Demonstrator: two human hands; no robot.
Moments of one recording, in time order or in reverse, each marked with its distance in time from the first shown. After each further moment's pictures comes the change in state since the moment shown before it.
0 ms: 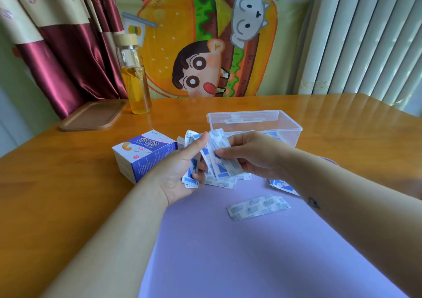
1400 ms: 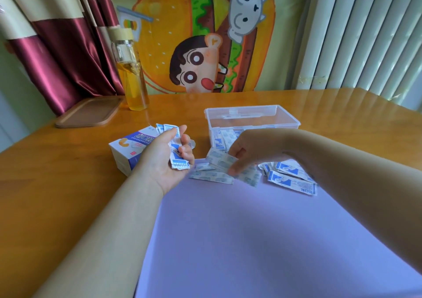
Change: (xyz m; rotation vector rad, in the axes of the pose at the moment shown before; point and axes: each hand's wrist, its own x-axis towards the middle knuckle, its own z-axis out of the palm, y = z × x) left_hand 0.000 0.010 -0.005 -0.377 0.126 0.111; right_hand -0.001 -0.012 -0.023 -1.007 -0.176 -0.012
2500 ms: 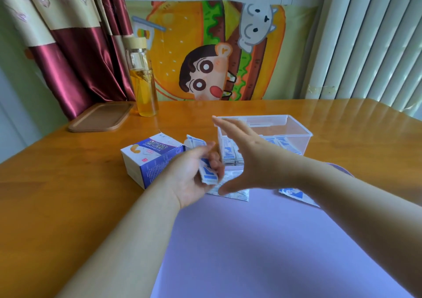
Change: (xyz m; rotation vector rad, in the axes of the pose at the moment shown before) left_hand -0.005 -0.009 0.010 0.106 -0.127 -0.139; right_hand -0.010 -0.027 0.022 -0.106 0.382 -0.296
